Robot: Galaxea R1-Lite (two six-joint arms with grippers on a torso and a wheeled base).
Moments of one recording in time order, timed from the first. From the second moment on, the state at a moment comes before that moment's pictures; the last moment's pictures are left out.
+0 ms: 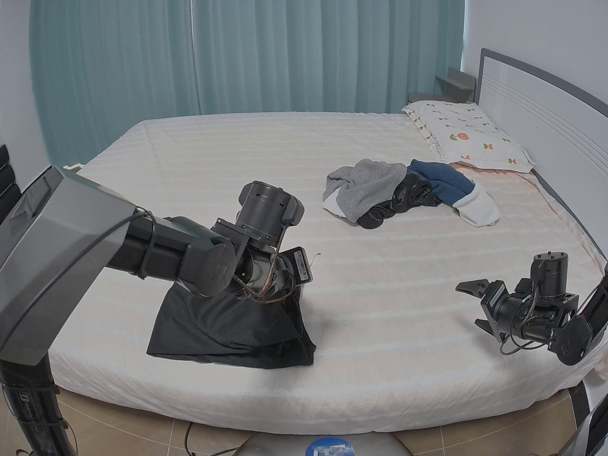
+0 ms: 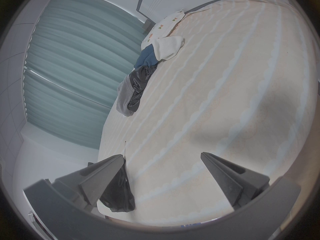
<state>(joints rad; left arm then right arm) -0.60 2.14 -1.39 0.01 0.16 -0.70 0.15 1.86 -0.36 -0.98 0.13 0.98</state>
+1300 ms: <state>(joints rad) -0.24 1.79 -0.85 -0.20 -0.22 -0.88 0.34 1.93 -0.41 -0.96 0.13 0.88</state>
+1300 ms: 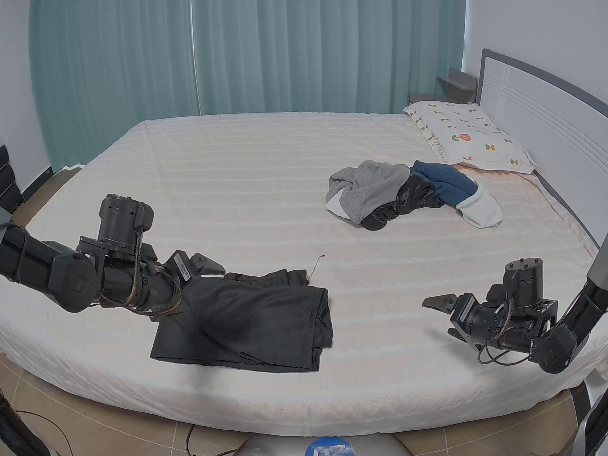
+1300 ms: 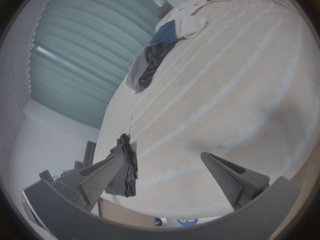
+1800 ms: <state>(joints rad) -0.13 1.87 -0.83 -0.32 -0.24 -0.88 0.43 2.04 -0.55 -0.97 0.13 0.77</state>
